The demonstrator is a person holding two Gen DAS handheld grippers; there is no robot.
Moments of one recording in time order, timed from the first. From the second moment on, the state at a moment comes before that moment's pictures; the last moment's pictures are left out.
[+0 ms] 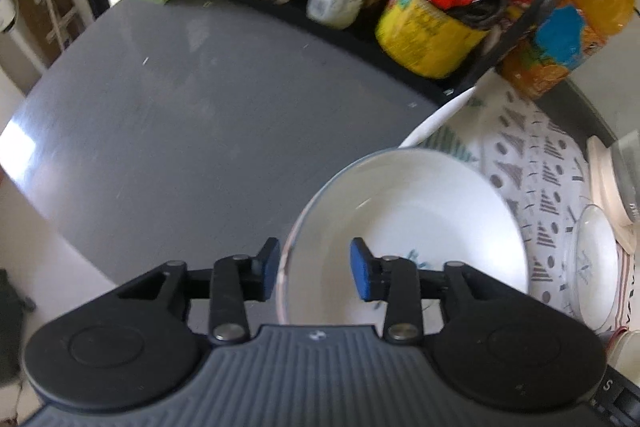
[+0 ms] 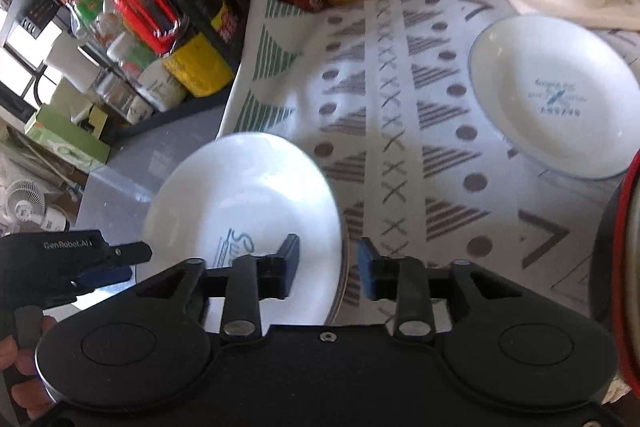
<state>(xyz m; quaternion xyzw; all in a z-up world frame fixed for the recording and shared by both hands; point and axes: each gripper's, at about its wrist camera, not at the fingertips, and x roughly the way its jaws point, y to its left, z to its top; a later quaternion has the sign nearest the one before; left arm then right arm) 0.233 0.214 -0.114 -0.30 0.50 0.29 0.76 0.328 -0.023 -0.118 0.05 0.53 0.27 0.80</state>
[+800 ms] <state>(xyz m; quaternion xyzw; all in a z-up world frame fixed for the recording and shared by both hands) 0.347 0.133 -0.089 -0.24 0.50 0.15 0.82 0.384 -0.110 -0.078 0.13 0.47 0.15 0.86</state>
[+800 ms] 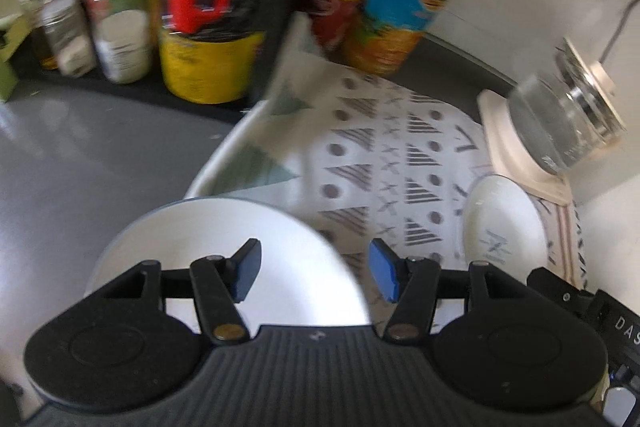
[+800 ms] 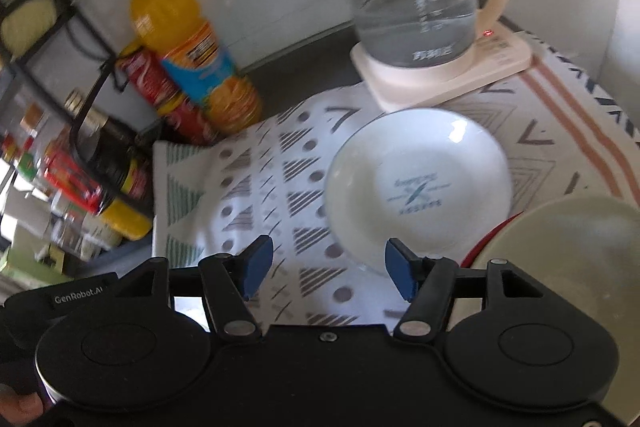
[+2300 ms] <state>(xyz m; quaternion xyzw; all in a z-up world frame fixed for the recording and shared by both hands) 0.453 0.042 -0.159 -0.31 0.57 0.11 0.75 0.505 -0.226 -0.141 0.22 0.60 0.07 0.77</state>
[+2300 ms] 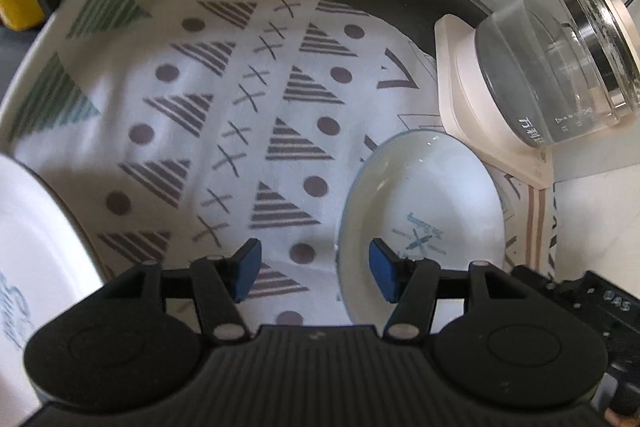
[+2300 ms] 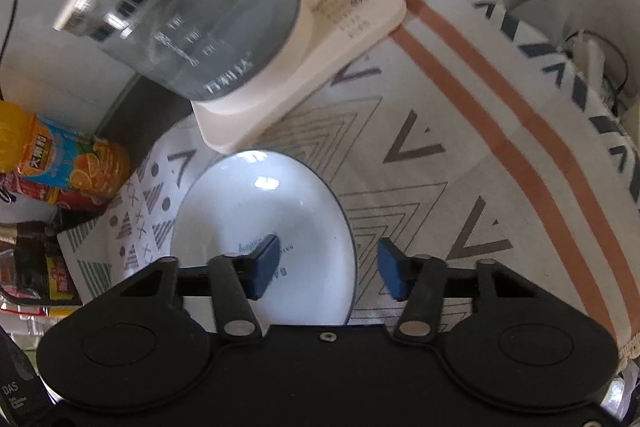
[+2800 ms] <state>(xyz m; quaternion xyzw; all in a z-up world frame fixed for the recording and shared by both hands) 0.437 0.014 -0.182 -0.40 0.57 0.12 0.71 0.530 -0.227 -0.171 0.20 0.66 0.11 0.72</state>
